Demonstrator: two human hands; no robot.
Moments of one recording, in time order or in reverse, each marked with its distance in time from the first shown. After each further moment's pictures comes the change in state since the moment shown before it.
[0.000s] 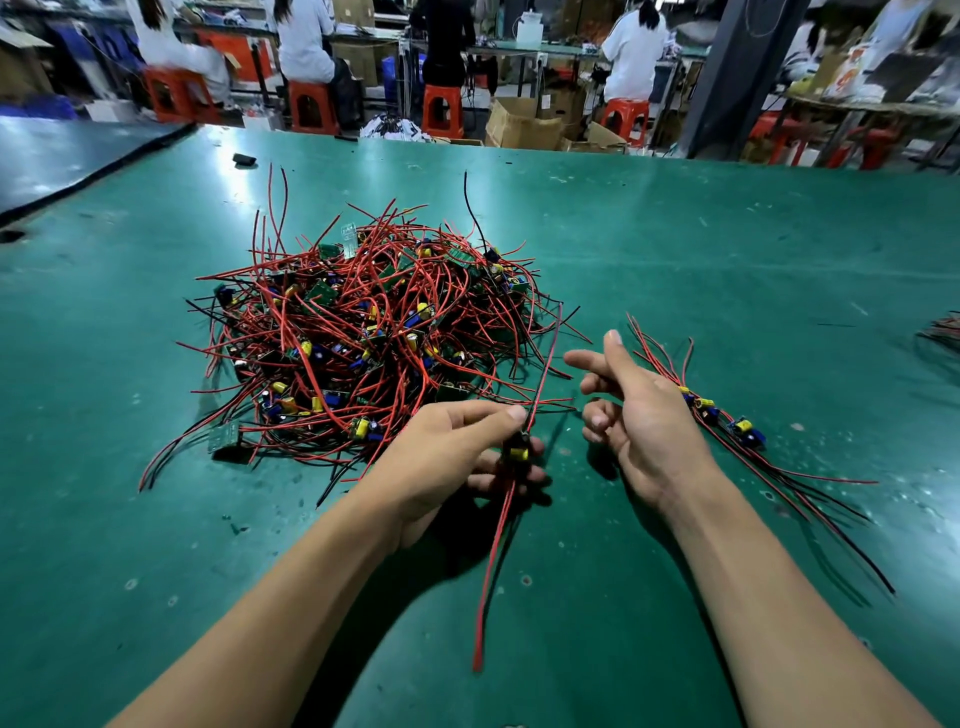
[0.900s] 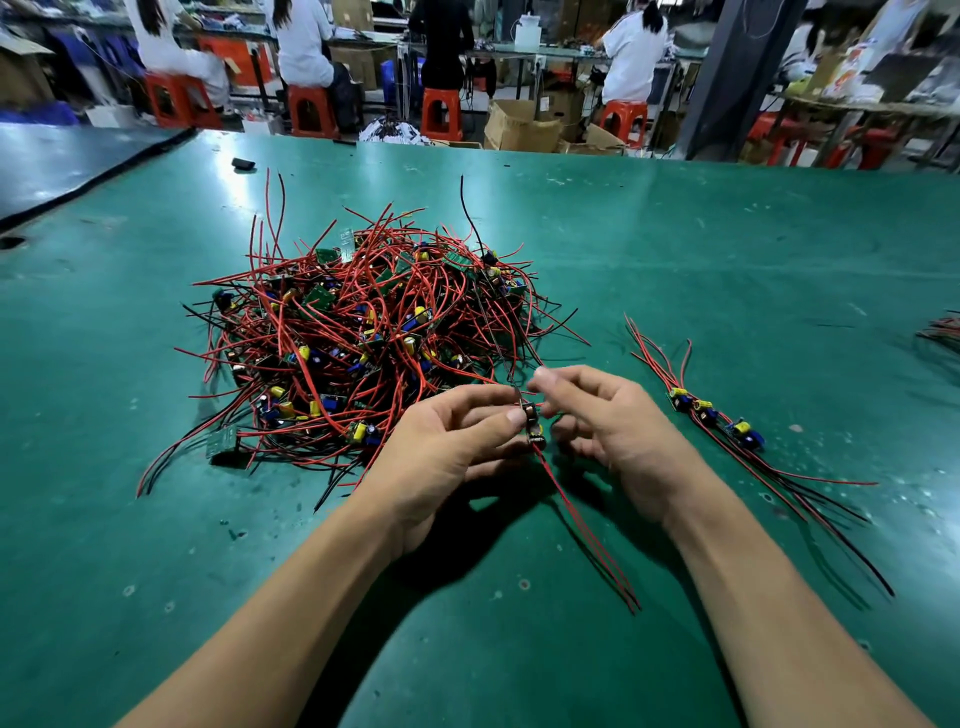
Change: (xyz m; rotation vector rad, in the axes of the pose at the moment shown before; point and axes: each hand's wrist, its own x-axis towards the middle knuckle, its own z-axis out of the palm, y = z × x) left_hand 0.002 -0.004 0.000 -0.148 0.042 0.088; right_hand -0.018 -0.004 0.008 -0.194 -0.294 0.021
